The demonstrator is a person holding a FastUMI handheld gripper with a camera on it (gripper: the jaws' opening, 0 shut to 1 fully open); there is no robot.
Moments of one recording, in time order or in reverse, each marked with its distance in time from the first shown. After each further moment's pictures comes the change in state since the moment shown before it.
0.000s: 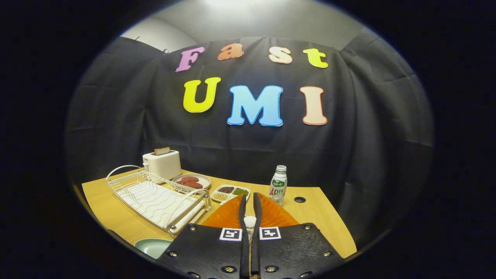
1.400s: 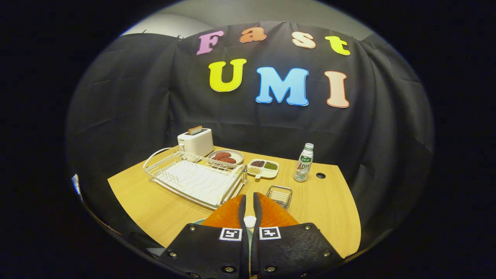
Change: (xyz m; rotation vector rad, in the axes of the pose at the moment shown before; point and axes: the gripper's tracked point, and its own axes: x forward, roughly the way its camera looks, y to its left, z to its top) arm -0.083 0.091 -0.019 0.003 0.260 0.172
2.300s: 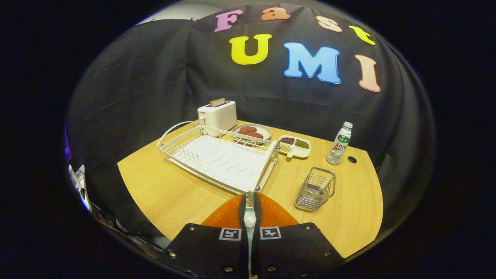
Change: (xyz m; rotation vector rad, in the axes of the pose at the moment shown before) arm 0.052 0.081 -0.042 -0.062 0.186 0.149
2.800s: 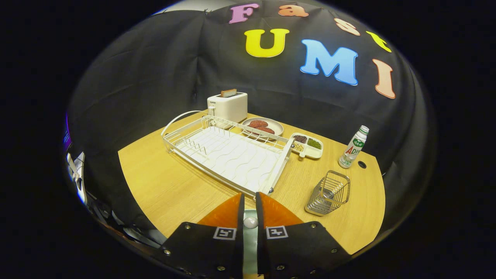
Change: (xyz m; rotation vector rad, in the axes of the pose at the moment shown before) arm 0.023 0.007 0.003 -0.104 0.026 -0.010
